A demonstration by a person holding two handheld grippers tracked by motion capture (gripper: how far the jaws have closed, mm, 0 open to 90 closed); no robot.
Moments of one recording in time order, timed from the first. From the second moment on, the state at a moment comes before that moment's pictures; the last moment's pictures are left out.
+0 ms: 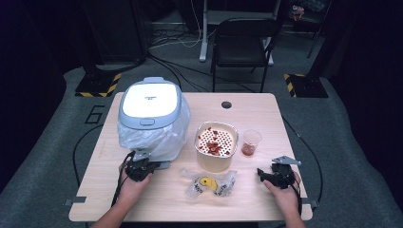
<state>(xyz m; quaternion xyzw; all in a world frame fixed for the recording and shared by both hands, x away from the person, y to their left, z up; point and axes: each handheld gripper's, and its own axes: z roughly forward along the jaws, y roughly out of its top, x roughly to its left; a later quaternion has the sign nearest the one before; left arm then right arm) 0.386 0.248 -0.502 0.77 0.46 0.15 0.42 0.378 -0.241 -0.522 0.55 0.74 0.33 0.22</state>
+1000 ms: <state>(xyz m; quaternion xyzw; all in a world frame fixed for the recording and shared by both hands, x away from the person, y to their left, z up) 0.389 0.250 -0.520 0.78 0.44 0.16 0.42 0.374 -0.234 -0.519 0.54 0.74 0.34 0.21</state>
